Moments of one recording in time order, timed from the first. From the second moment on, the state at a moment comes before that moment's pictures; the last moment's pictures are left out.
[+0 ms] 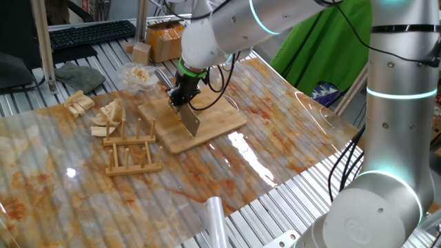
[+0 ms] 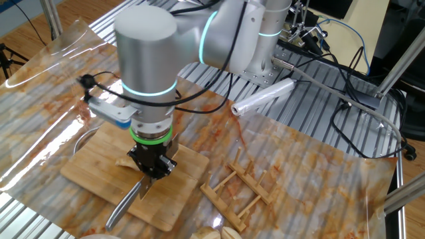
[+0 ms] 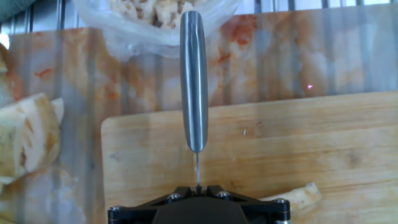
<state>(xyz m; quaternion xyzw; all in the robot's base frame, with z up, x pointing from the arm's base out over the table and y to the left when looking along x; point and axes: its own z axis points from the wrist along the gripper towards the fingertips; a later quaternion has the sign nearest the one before) 0.649 -0.011 0.043 0.00 1.00 0.03 0.06</state>
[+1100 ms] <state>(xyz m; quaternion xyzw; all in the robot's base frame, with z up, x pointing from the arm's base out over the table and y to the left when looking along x) 0.651 -0.014 0.069 -0.01 1.00 0.02 0.05</state>
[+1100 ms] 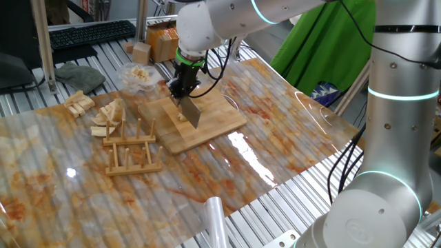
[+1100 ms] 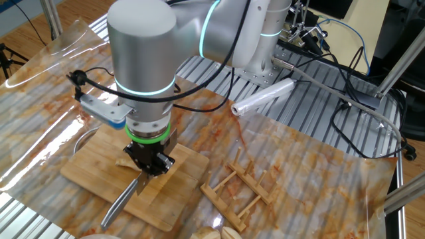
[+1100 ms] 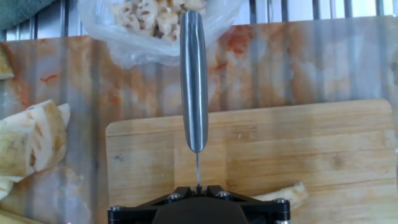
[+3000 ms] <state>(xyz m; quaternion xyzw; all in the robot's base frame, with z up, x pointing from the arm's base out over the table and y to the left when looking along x) 0.635 -0.026 0.050 0.00 1.00 0.03 0.05</state>
